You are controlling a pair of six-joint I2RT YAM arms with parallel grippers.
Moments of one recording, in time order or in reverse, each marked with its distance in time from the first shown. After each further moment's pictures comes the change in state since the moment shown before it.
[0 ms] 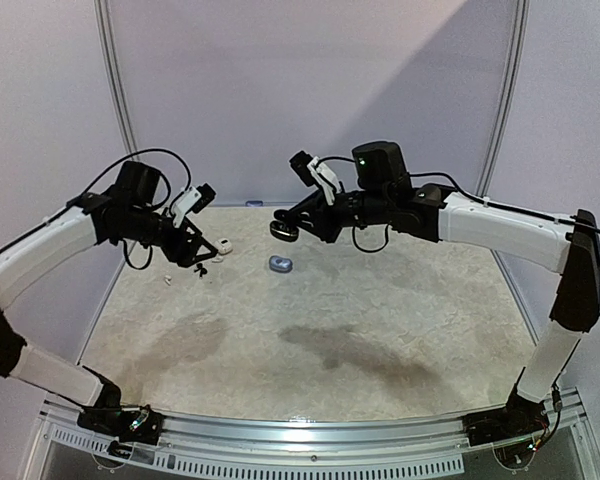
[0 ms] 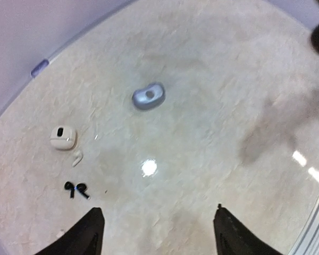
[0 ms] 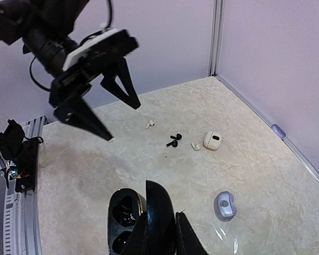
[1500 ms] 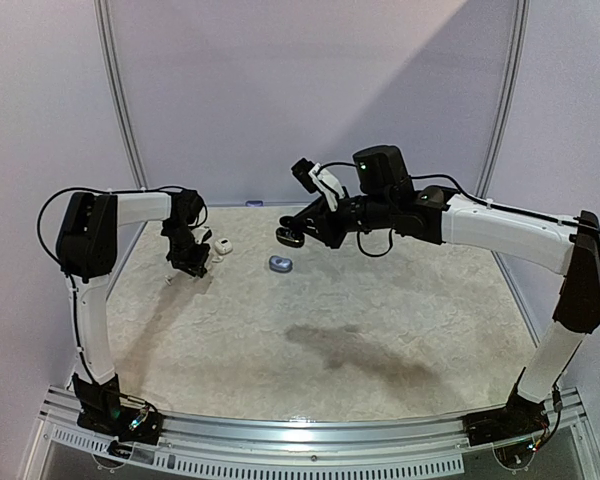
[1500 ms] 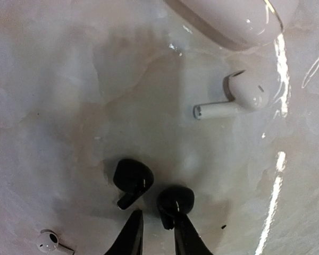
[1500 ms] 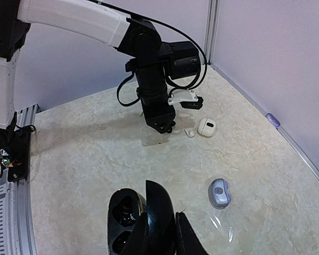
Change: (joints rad) left arm 0.152 0.885 0.516 -0.278 -0.351 -0.401; right arm 0.000 -0.022 -0.031 -0.045 0.048 -0.038
